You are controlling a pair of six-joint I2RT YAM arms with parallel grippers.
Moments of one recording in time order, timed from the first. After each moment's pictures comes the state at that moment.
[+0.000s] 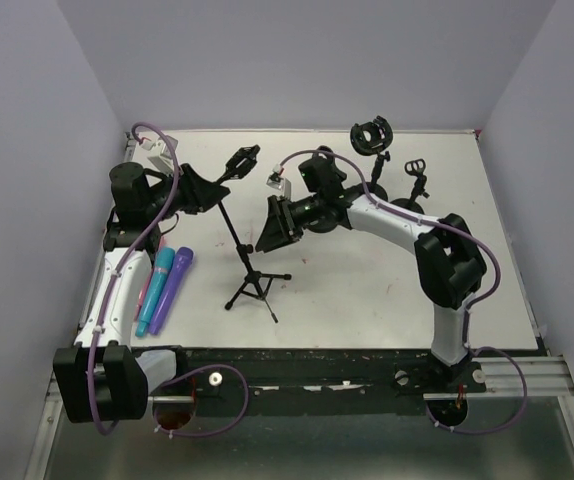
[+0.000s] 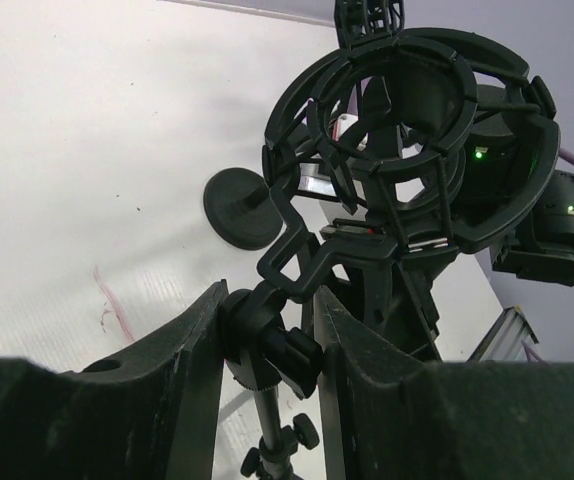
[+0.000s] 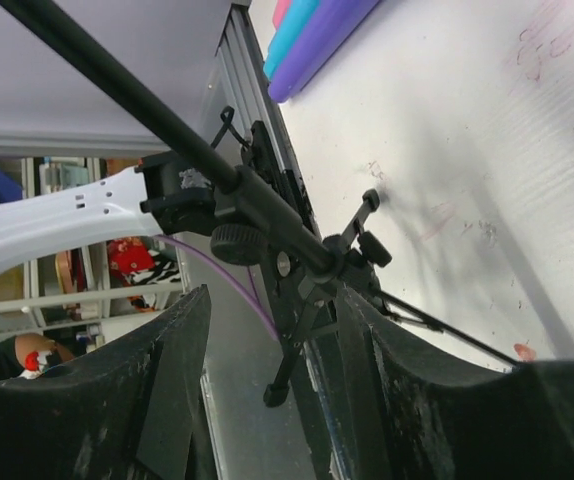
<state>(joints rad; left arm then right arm) 0.05 1.14 0.92 0.00 0.80 -0.48 0.67 1.95 1.46 -0.22 -0.99 0.55</state>
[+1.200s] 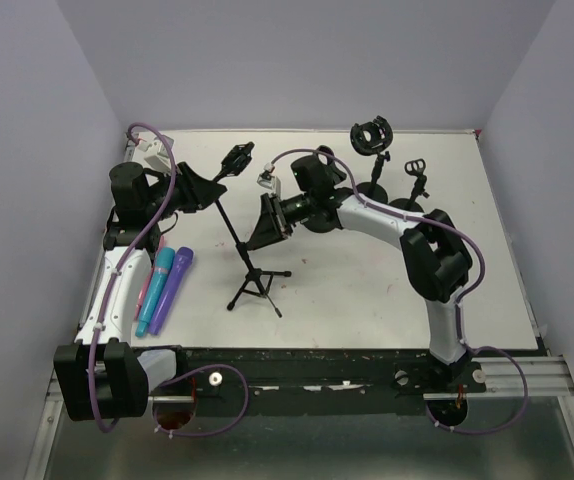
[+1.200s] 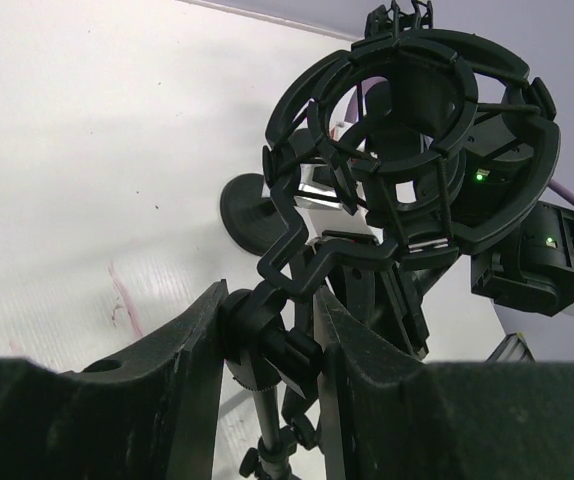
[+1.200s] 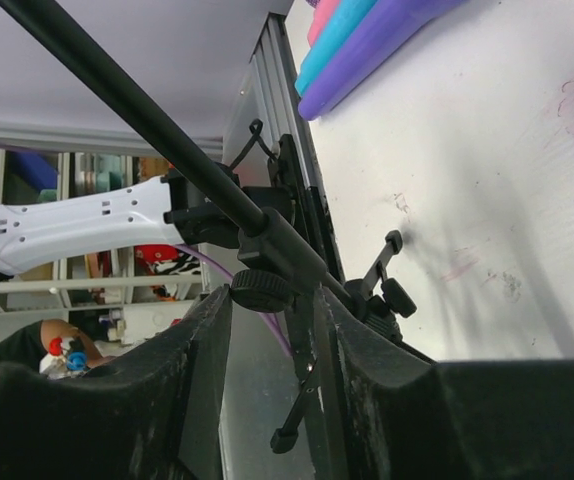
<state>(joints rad) 0.06 1.15 0.92 0.00 0.74 -0.53 0.69 2.05 1.52 -0.07 -1.07 0.65</state>
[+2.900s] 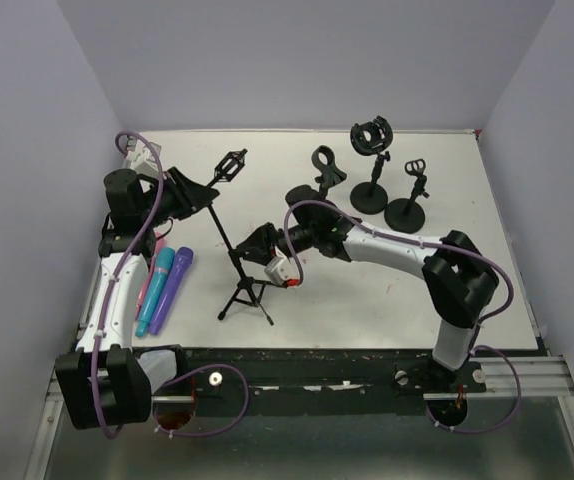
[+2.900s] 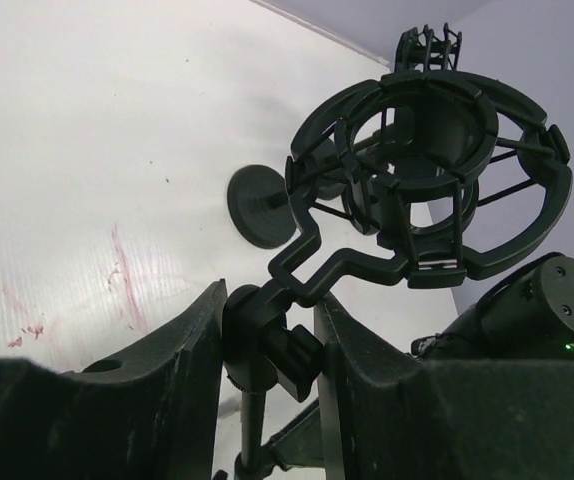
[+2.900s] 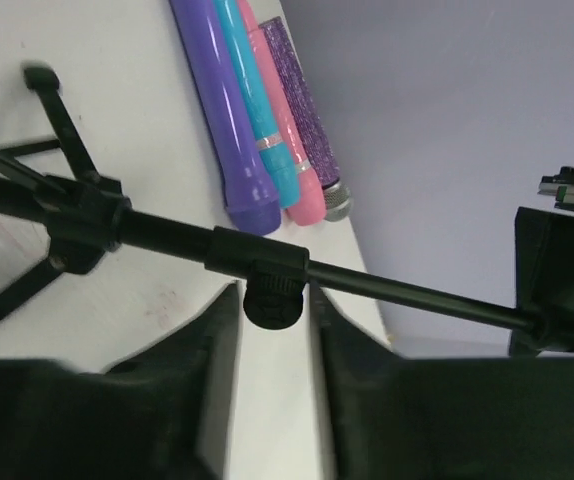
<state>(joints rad) 0.11 1.11 0.89 -0.05 0.70 -0.64 0.84 1.83 1.27 0.01 -0.96 -1.56</state>
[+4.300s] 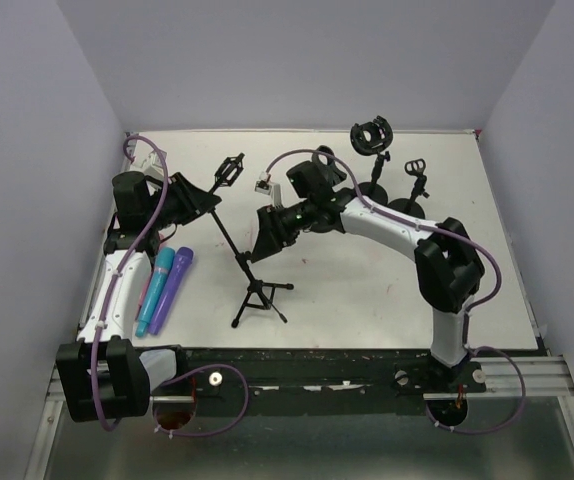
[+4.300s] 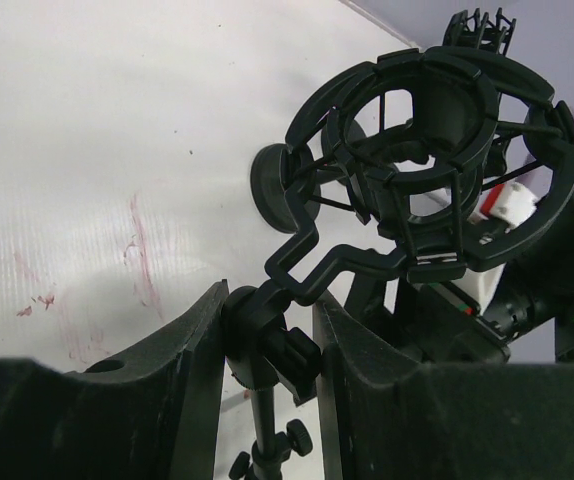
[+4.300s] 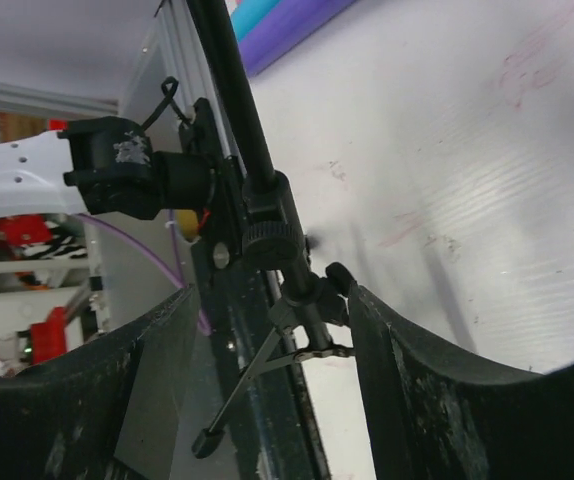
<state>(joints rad) 0.08 1.15 0.86 -0.09 0.66 -0.64 0.74 1.93 1.51 -0.33 -0.86 0.29</state>
